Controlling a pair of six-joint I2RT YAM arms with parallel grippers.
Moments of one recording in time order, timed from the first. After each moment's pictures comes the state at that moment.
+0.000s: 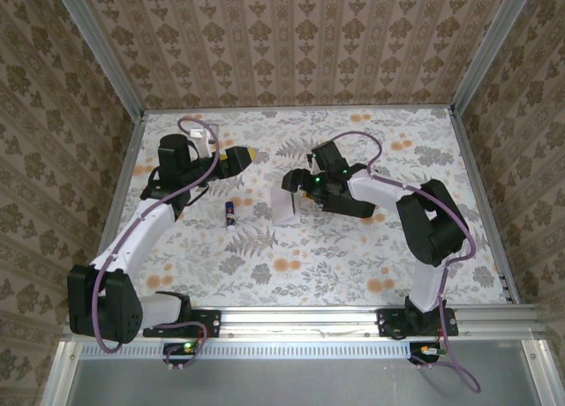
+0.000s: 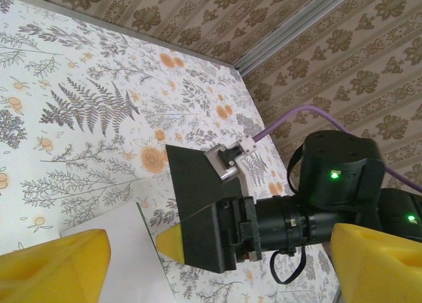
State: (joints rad) left arm -0.25 1.25 0.90 -0.03 0.71 -0.58; right arm 0.51 1.85 1.21 -0.23 -0.37 0.79
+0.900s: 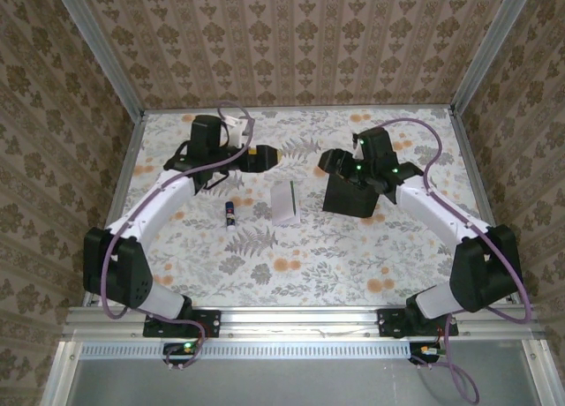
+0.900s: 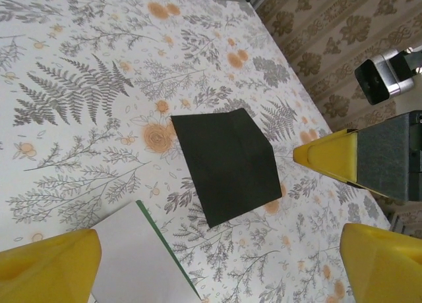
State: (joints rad) left arm -0.42 1.49 1.20 -0.31 0.60 -0.31; right arm 0.33 1.44 1.07 -0.35 -0.27 0.76
